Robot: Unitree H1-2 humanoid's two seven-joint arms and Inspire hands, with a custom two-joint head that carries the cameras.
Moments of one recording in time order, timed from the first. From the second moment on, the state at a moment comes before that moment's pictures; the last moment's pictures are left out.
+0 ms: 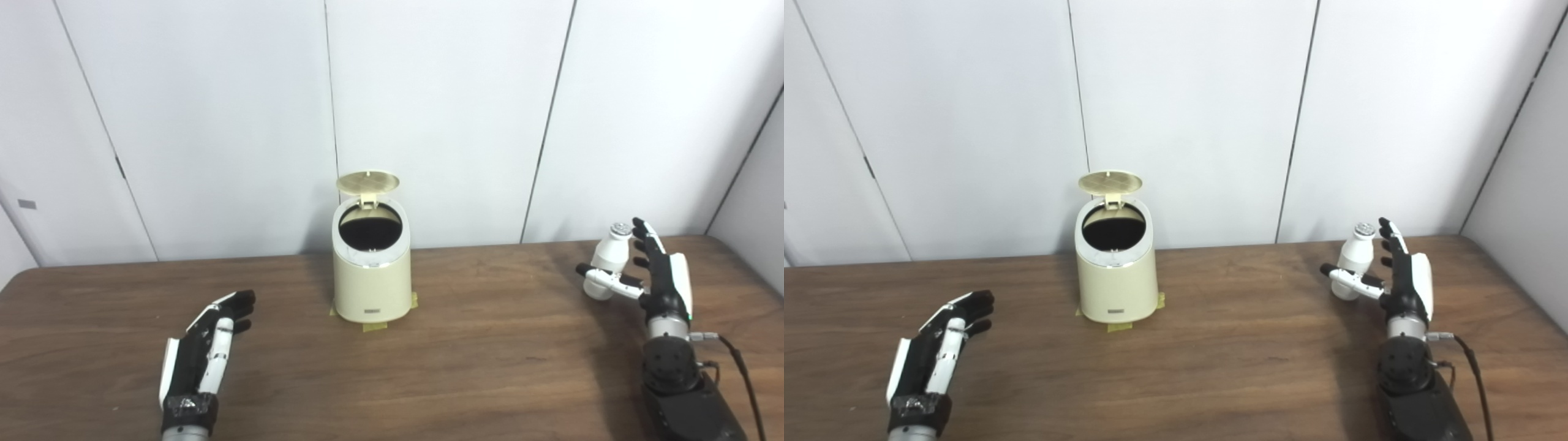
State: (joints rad) left arm -0.10 0.07 0.08 -0.08 0.02 -0.06 0.03; right arm -0.53 -0.37 -0.15 0.72 -0.23 -0.15 -0.37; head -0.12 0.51
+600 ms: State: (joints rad) left arm -0.09 0.07 0.09 -0.09 0.02 -0.06 0.04; right arm -0.63 -0.38 -0.12 0.89 -0.23 -0.13 -0.40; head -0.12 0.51
